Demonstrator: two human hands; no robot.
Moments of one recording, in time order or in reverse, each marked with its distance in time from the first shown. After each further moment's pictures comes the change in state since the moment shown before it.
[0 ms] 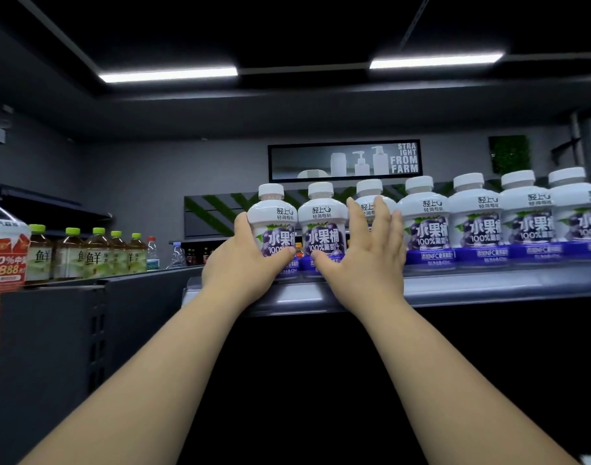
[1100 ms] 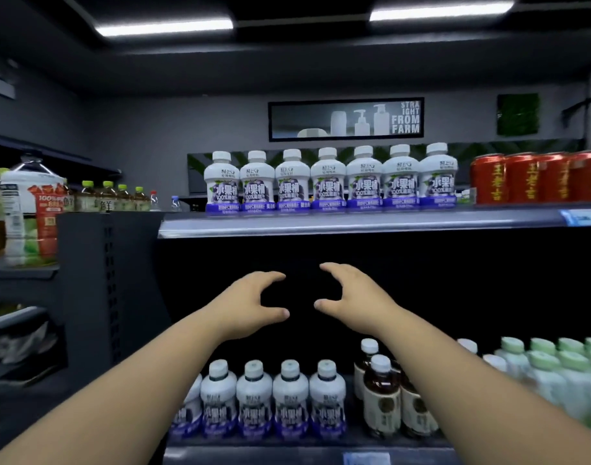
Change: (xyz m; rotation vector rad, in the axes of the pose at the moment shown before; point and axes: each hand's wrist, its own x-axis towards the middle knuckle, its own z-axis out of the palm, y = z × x) left_hand -0.212 0.098 -0.009 -0.064 -0.609 0.147; right_hand -0.131 0.142 -0.148 0.163 -0.723 -0.083
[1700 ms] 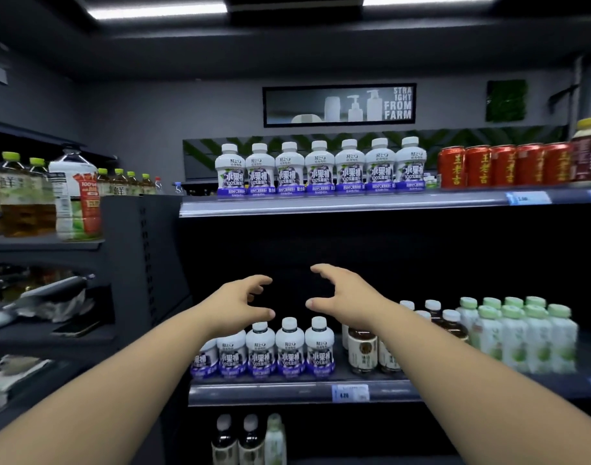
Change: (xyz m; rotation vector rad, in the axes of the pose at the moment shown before) left_hand -0.111 0.017 -0.008 -0.264 -0.102 -0.183; right_hand -0.106 -0.046 -0.007 0.170 -0.098 0.048
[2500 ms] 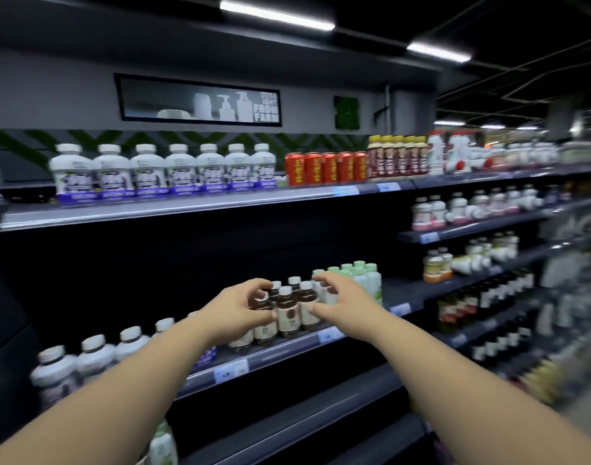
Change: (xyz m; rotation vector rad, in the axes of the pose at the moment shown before) left_hand -0.036 0.162 0.125 -0.154 -0.308 0.343; right_hand -0.224 0.046 -0.105 0.004 0.310 0.358
